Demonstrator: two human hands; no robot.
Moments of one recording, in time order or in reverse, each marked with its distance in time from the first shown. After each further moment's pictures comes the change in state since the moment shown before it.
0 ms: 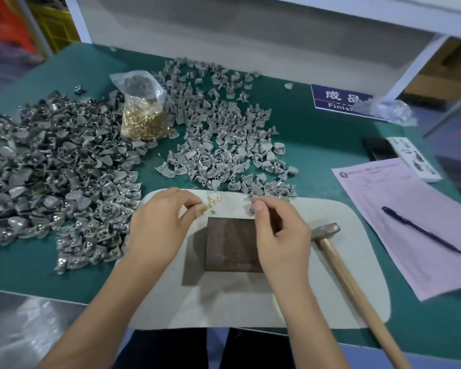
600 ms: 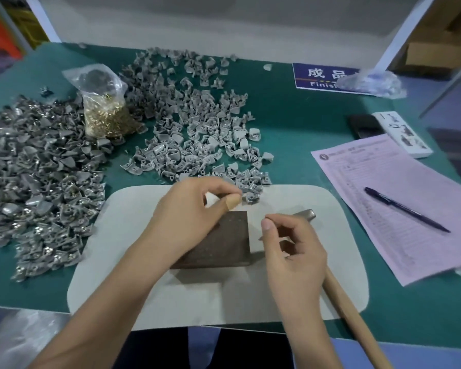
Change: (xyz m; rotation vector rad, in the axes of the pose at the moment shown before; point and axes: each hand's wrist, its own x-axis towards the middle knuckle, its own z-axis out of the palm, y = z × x) left_hand 0.015 0.096 0.022 -0.293 -0.316 0.041; right_hand -0.026 0.037 -0.057 0.161 0.132 0.128
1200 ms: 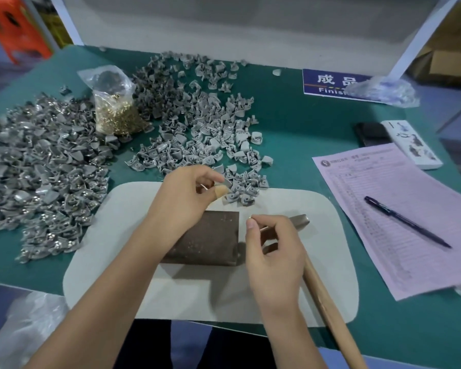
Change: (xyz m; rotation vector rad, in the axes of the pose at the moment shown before) left_hand 0.021 -0.005 0.012 0.038 0.151 -0.123; right_hand 0.007 0.020 0.006 -0.079 -0.016 -0.097
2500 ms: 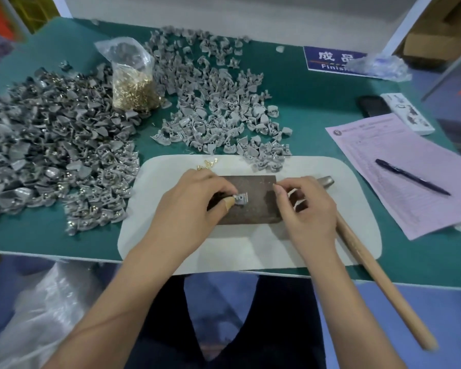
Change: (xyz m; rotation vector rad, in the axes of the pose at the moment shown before) left_hand -0.080 -0.045 -0.049 0.152 -0.086 0.302; right_hand -0.003 -0.012 -0.002 -0.265 -0.101 -0.256
